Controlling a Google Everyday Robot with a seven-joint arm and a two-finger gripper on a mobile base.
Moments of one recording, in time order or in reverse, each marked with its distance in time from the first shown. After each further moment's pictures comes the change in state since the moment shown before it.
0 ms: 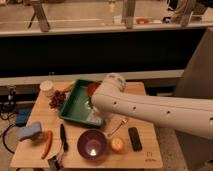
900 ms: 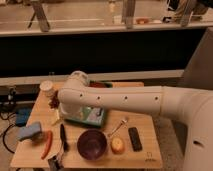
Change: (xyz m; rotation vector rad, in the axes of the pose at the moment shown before) arm -0.060 -0.144 0.039 0.189 -0.137 -0.675
